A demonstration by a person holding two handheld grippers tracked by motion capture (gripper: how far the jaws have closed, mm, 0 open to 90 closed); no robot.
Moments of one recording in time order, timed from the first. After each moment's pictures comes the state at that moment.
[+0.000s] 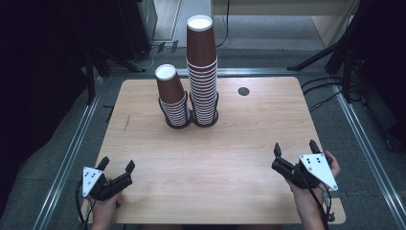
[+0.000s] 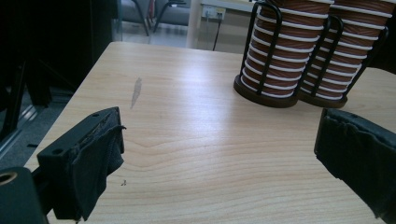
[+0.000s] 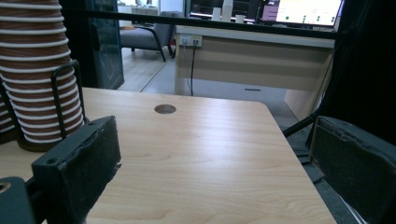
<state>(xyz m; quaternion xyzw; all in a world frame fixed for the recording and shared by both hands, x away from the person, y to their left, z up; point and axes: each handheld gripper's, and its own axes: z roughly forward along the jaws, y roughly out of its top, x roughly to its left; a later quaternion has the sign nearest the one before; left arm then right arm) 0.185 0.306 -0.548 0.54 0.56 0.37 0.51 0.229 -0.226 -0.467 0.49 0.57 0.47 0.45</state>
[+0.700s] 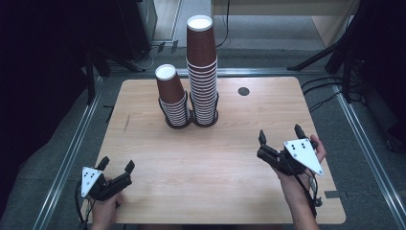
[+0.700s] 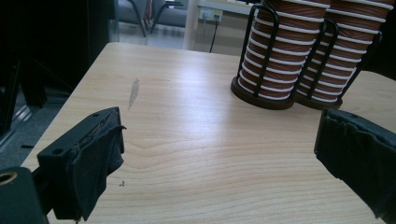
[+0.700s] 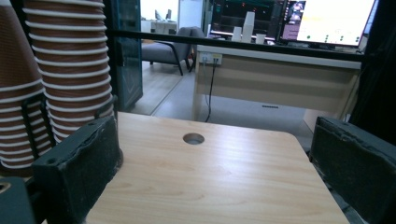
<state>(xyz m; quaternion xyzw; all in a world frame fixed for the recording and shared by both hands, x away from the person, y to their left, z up) 0.185 0.308 -0.548 0.54 0.56 0.36 0.52 0.248 -0.187 -0.436 0.46 0.58 0.50 0.45</state>
